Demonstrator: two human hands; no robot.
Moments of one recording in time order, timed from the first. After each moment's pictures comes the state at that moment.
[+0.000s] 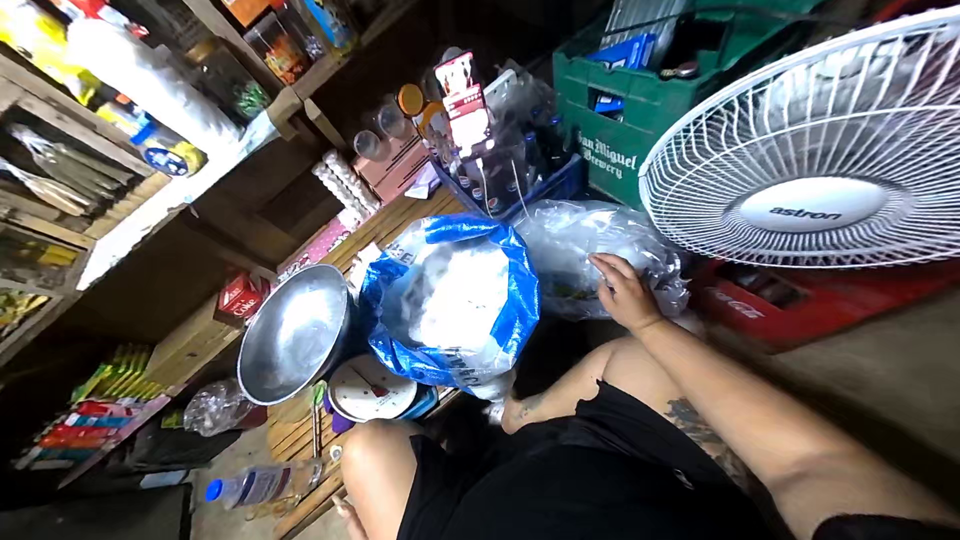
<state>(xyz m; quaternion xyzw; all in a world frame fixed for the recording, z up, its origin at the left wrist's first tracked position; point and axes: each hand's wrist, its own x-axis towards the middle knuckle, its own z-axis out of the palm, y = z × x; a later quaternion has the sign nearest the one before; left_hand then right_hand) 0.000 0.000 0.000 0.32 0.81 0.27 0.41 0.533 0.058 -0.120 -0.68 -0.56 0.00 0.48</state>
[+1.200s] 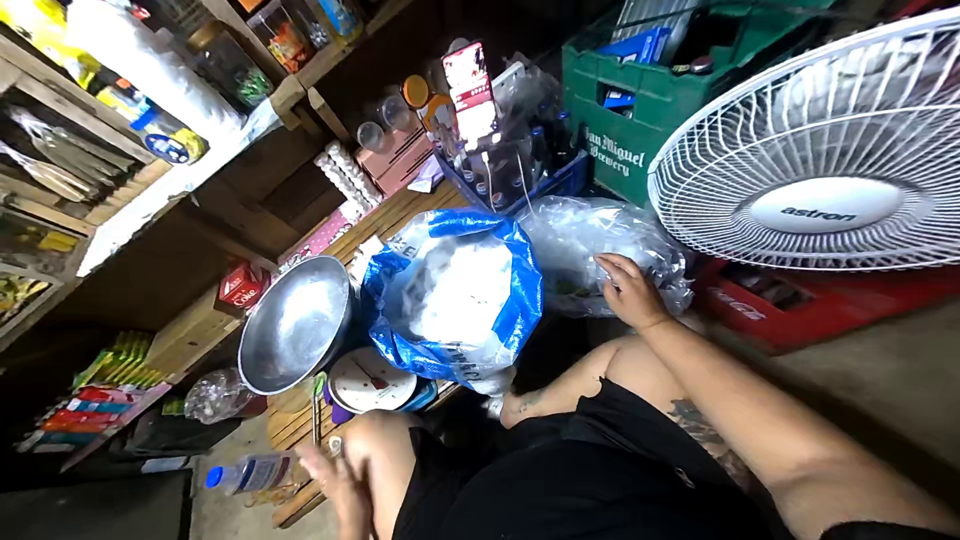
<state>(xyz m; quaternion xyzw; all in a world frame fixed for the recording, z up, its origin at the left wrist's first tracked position) -0.039 0.057 -0.056 0.69 0.63 0.36 0.05 0.537 0.053 -0.118 -0.70 -0.55 0.03 0.45</state>
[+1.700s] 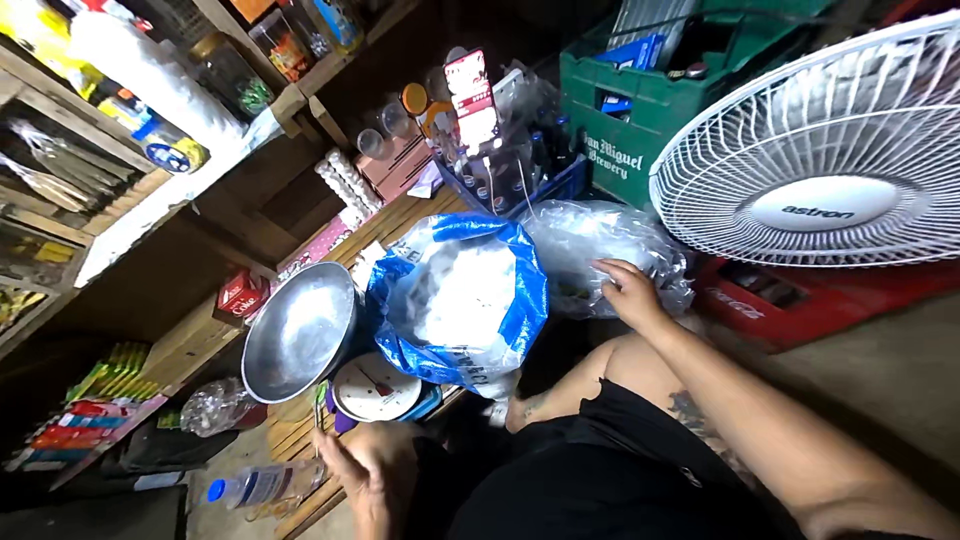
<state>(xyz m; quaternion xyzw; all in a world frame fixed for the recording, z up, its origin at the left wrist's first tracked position) 0.014 0.053 -0.009 0.76 0.44 0.46 0.12 0.511 0.048 -0.074 -0.71 -0.45 0.18 0.52</state>
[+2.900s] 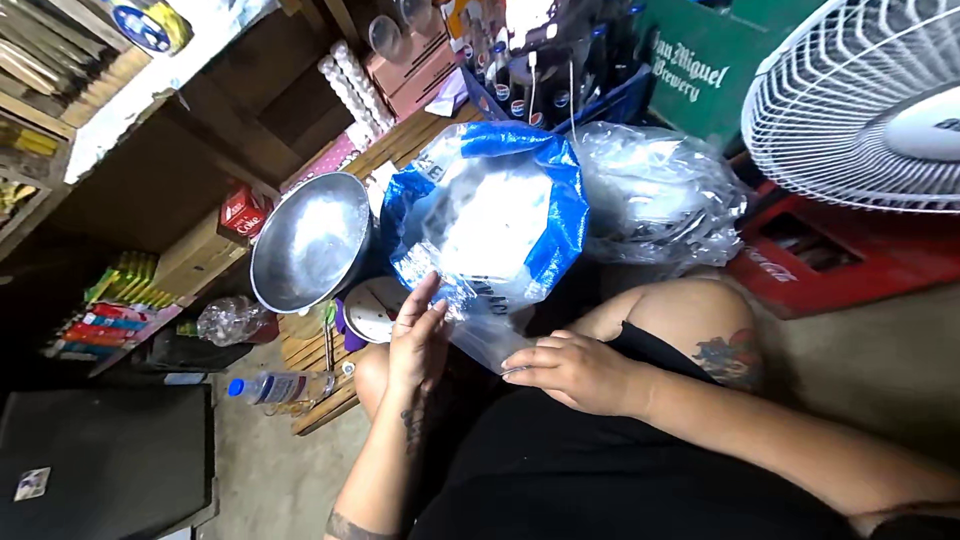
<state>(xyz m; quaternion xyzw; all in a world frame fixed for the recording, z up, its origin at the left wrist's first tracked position) 0.124 0.074 0.060 0.47 0.37 0.46 0.65 0.342 -0.029 -0.022 -0.35 -0.86 0.10 0.36</state>
